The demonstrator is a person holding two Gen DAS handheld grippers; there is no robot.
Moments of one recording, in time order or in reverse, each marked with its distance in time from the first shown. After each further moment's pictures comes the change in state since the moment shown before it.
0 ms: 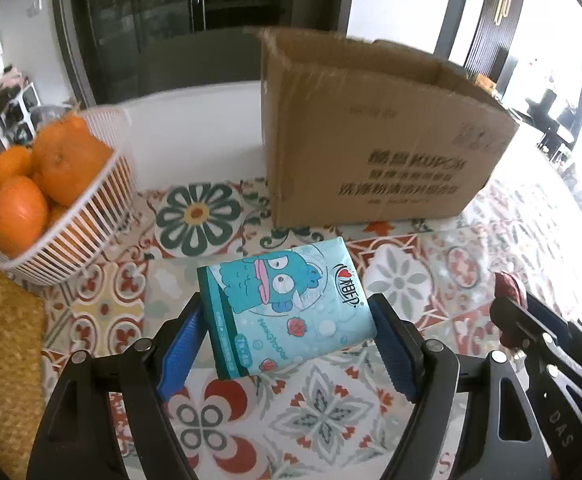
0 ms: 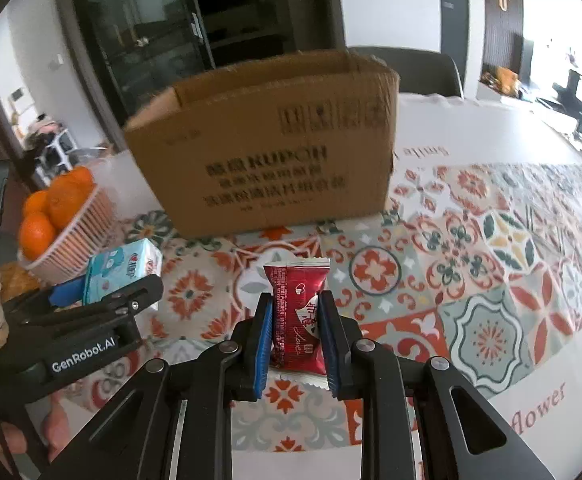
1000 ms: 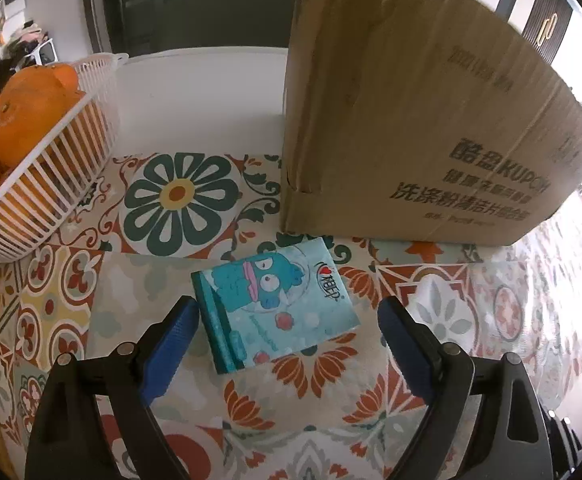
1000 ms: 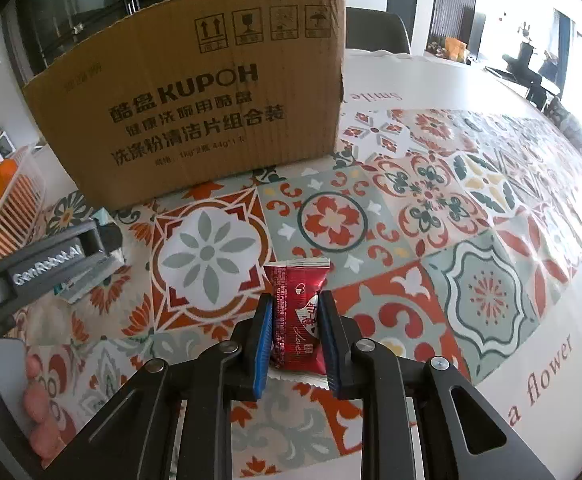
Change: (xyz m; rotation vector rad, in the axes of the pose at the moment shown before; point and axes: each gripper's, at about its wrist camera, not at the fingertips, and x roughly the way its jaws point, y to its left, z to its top) left arm 0.085 0.000 0.023 -0.150 0.081 0.046; right arm 0.057 -0.010 -0.025 0.111 0.099 -0.219
